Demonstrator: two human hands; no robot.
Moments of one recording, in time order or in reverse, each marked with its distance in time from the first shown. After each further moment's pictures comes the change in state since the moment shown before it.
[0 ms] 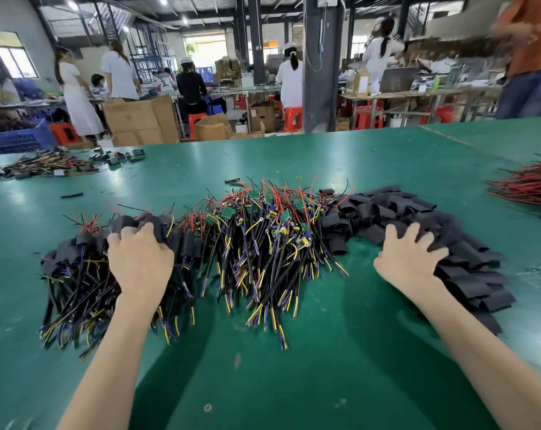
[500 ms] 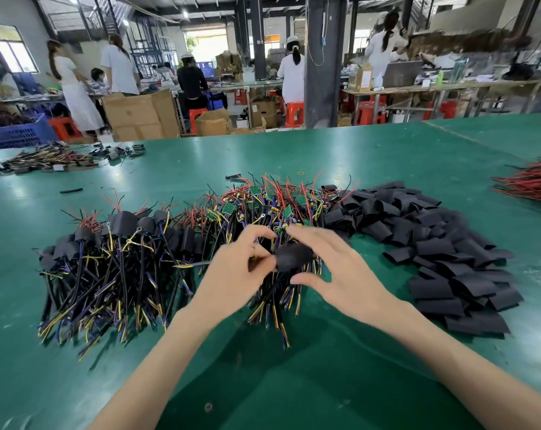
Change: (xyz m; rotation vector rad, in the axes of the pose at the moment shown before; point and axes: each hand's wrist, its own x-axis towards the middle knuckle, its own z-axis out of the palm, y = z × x) left_hand -0.067 0.076 -0.011 -0.788 -0.386 0.619; right_hand -0.067 -0.048 -0.015 0.754 0.159 -1.019
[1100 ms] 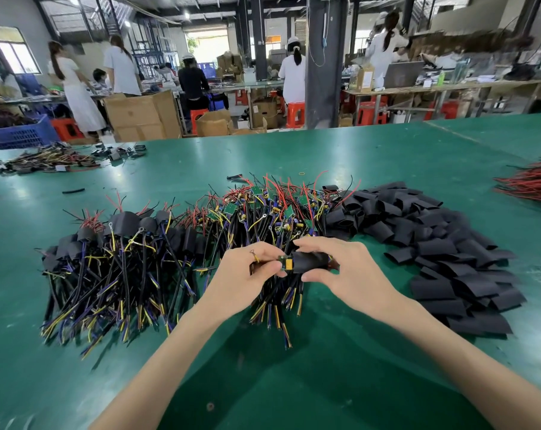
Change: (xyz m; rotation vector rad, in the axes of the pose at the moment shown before) left_hand -0.002 -0.001 0.006 -0.242 -0.098 -0.125; right_hand 0.002 -0.005 -0.008 0.145 0.018 0.138
